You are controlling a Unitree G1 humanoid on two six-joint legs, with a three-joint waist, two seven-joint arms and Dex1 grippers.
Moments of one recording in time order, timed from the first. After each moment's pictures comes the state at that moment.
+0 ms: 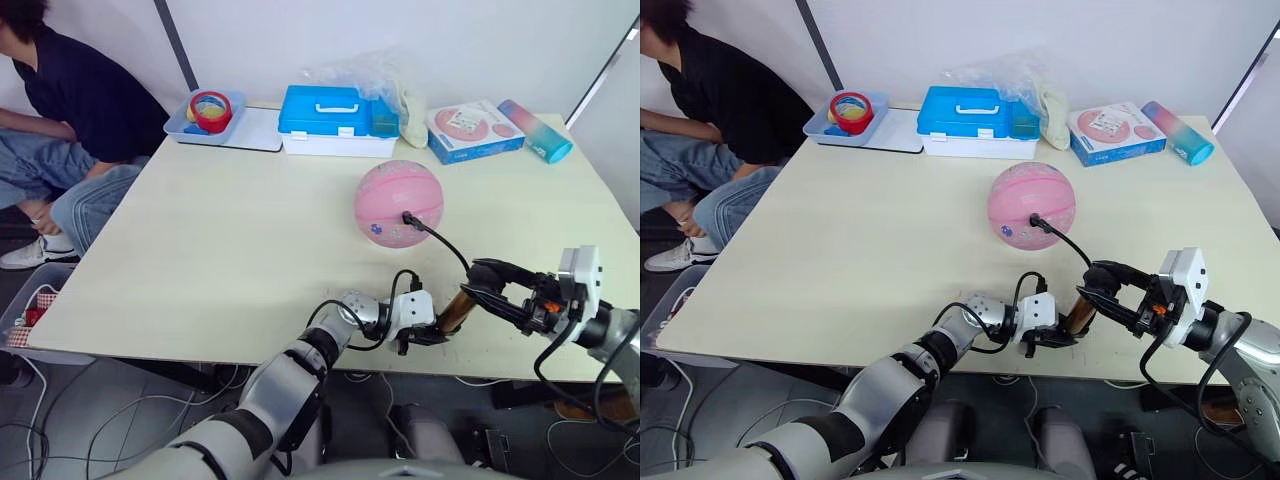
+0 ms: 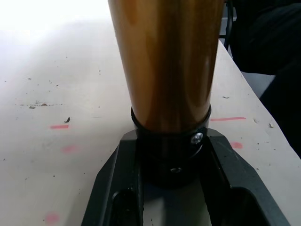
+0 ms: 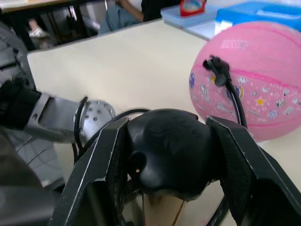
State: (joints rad) left arm -0.76 -0.14 -0.36 1.27 0.25 -0.55 -0.95; right arm 0.14 -0.70 -0.26 -0.42 0.69 0.32 0.91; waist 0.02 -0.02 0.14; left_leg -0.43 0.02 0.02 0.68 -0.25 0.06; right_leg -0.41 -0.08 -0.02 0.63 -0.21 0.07
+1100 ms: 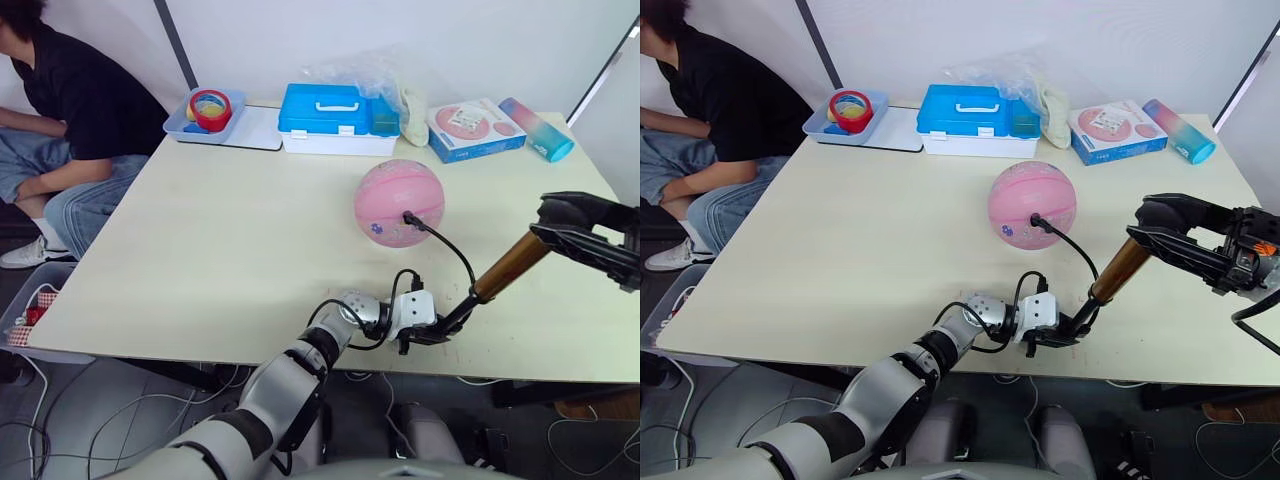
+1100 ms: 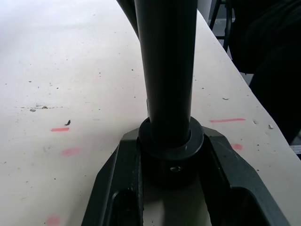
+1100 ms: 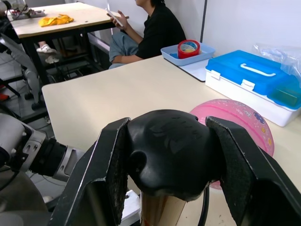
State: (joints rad) left arm -0.76 -0.14 -0.36 1.27 0.25 -0.55 -0.95; right arm 0.03 -1.00 -0.72 -0.57 1.21 0.75 0.81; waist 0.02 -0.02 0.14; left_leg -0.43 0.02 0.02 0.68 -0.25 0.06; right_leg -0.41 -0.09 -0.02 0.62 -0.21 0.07
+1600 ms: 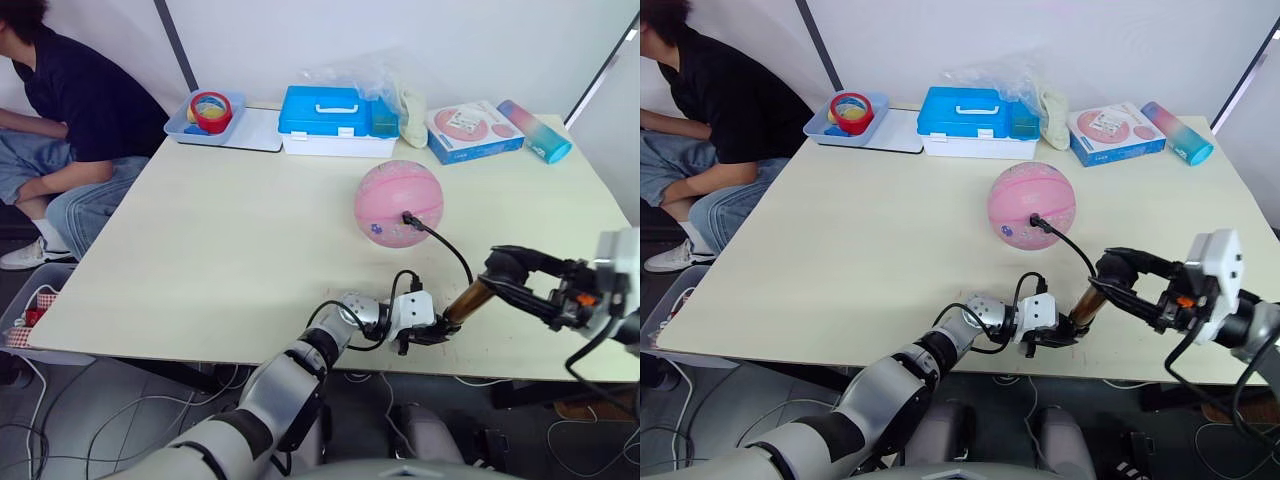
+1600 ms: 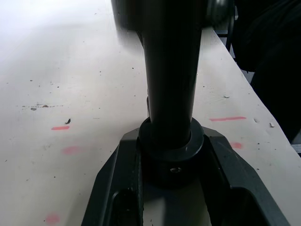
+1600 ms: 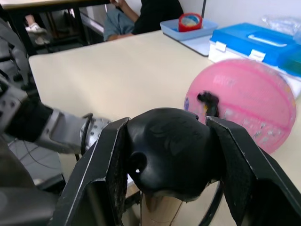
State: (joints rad) left arm -0.76 -0.14 -0.36 1.27 0.26 -0.56 -0.93; right arm 0.20 -0.78 -0.37 -0.58 0.76 0.42 0.86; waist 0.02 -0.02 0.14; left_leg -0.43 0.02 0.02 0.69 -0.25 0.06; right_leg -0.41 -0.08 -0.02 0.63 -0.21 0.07
